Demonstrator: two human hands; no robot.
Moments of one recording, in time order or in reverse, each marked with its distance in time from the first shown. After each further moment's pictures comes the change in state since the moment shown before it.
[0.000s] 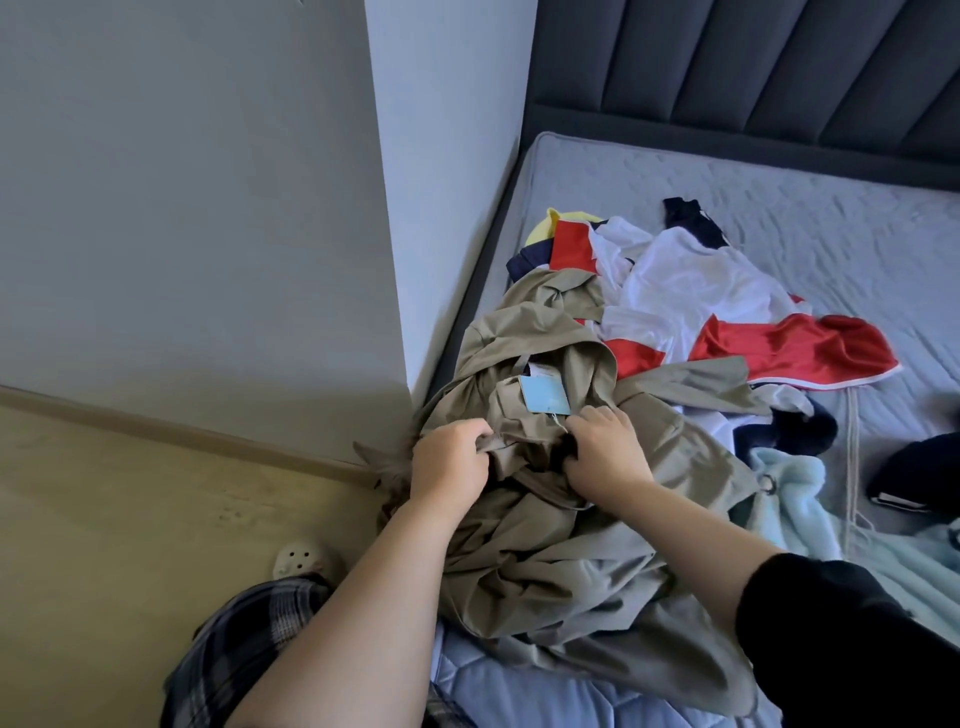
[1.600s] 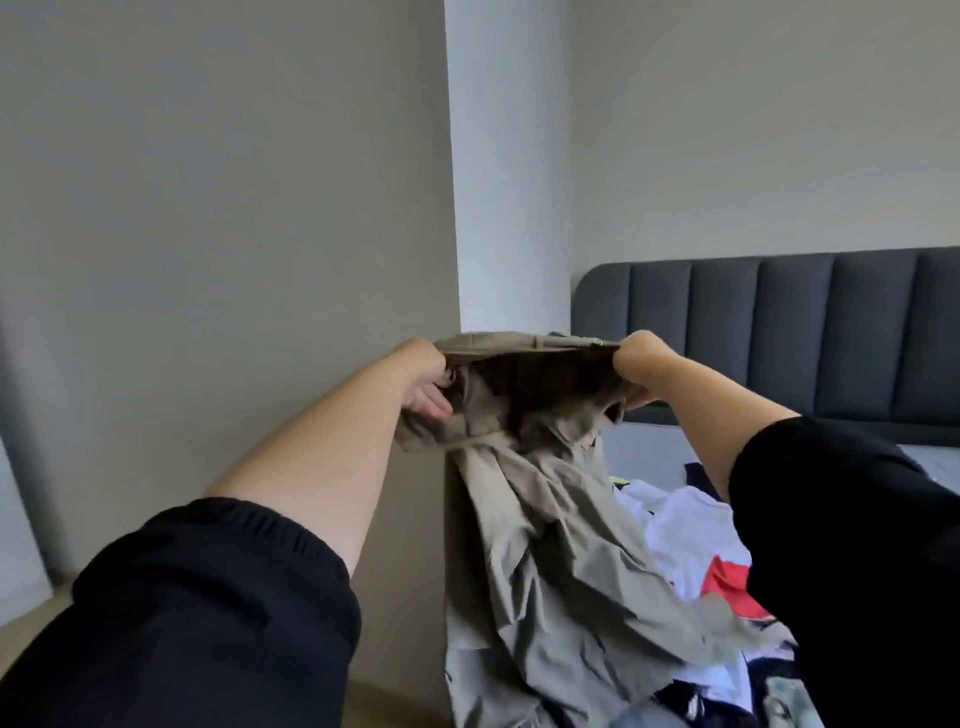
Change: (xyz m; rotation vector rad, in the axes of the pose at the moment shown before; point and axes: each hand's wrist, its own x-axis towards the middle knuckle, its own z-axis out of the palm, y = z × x) left_hand -0.069 0.239 -0.371 -0.382 0.260 -0.228; right_hand -0.004 -0.100 -0.425 0.763 0.277 0.340
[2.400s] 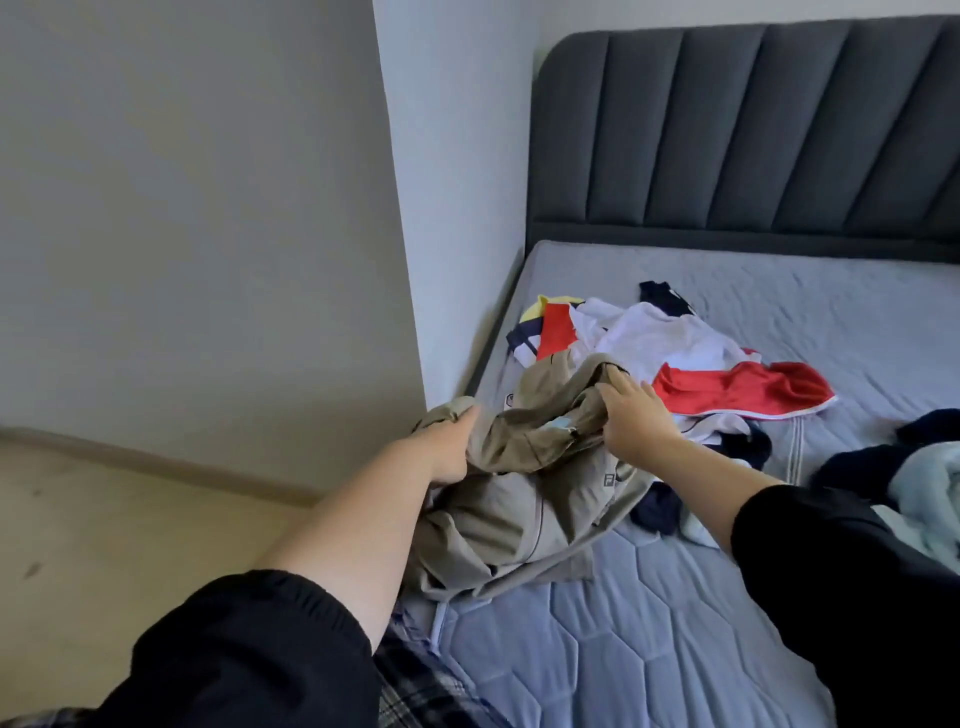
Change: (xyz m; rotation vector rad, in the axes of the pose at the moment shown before) left_hand 0.004 -0.264 0.186 0.909 -0.622 0.244; right_hand -0.031 0.299 0.112 -0.922 -0.198 -0.298
